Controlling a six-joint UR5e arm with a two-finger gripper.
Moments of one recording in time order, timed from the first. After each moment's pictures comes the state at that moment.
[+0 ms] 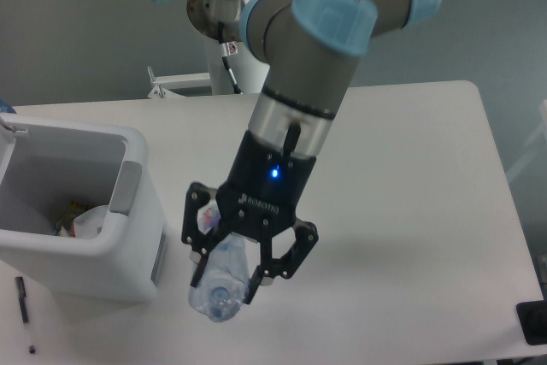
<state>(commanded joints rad) 2.41 -1.97 -1.12 -0.91 0.75 0.34</state>
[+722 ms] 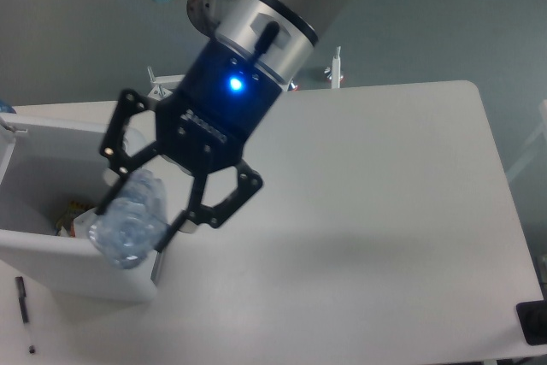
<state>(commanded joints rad) 2.33 -1.91 -1.16 -0.91 0.62 0.18</state>
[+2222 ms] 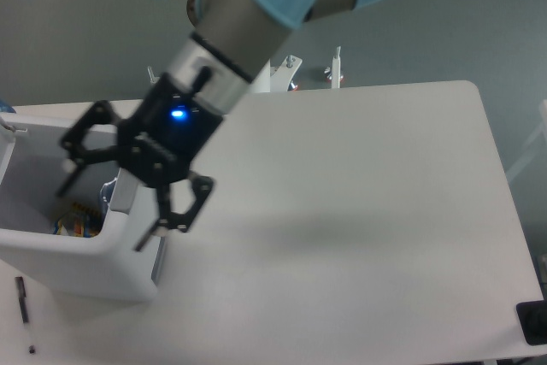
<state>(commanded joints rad) 2.42 -1.86 -1.37 -0.80 0.65 0.42</state>
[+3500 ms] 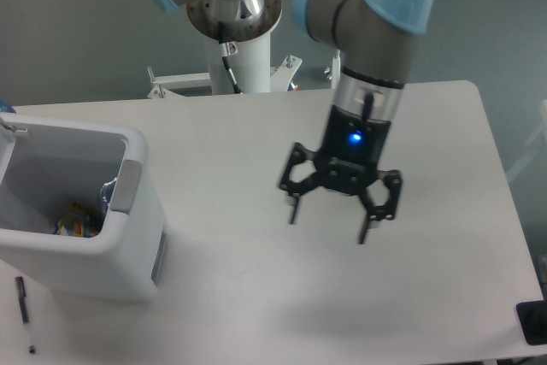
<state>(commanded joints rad) 2.63 -1.87 -1.58 -0.93 1.20 0.83</state>
